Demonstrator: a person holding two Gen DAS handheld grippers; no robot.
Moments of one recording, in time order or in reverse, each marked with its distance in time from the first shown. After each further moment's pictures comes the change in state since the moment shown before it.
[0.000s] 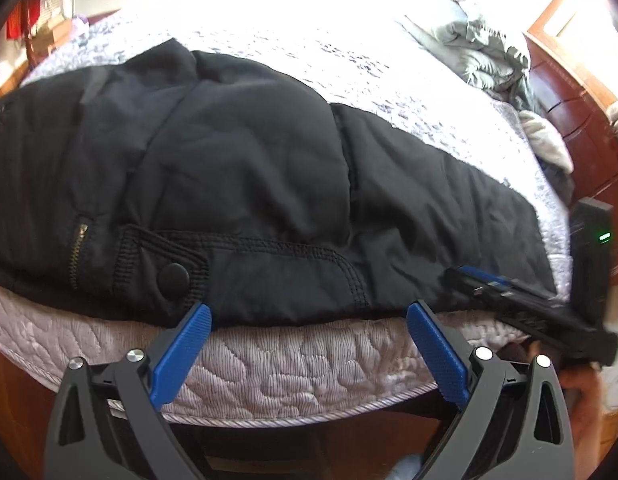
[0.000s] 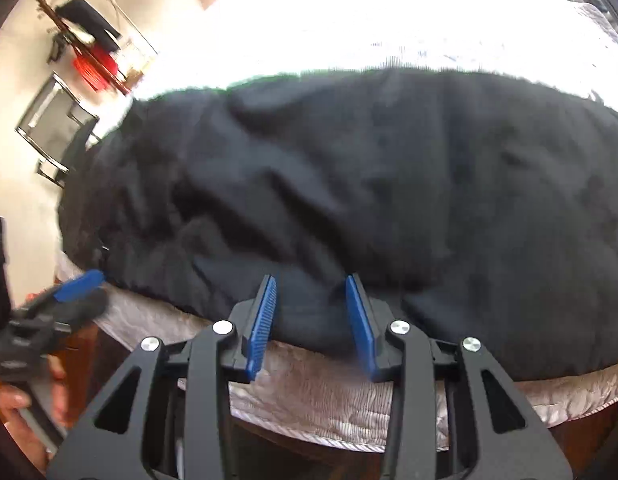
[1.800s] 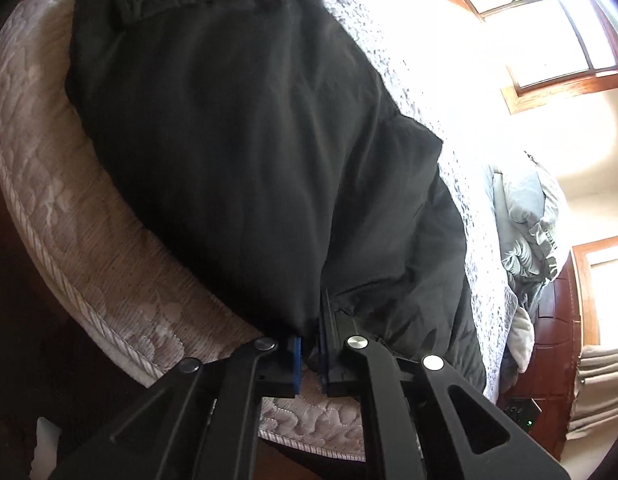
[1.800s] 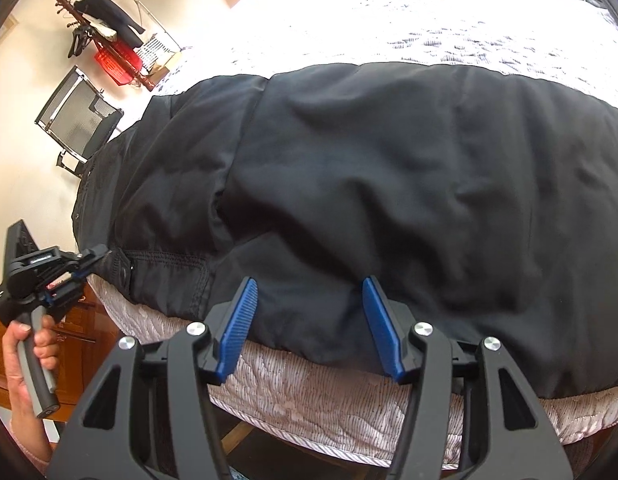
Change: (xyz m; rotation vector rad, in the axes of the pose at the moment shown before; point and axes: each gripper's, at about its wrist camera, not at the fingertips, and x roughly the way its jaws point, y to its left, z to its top) left arm -0.008 0.201 -0.007 -0.707 -0.121 -0.128; right arm 0.015 0.031 0.007 -0.041 -0.005 0.100
